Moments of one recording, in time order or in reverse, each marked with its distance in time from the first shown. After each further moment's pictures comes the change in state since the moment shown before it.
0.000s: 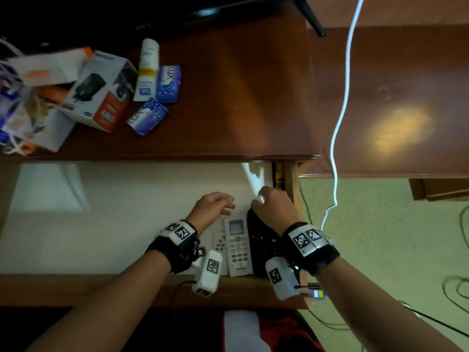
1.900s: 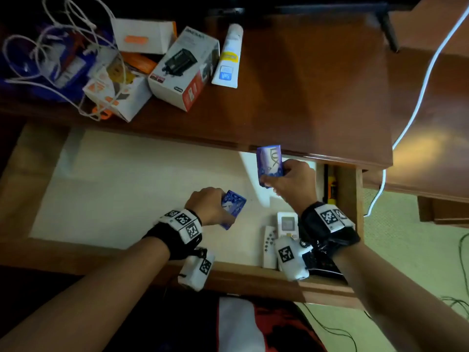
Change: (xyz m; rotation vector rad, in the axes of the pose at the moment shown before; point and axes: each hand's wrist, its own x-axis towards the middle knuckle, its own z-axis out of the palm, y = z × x) left_hand -0.028 -0.040 -0.139 0.874 -0.024 0.049; right_hand 0.007 -0.132 0.035 0.257 0.219 0.049
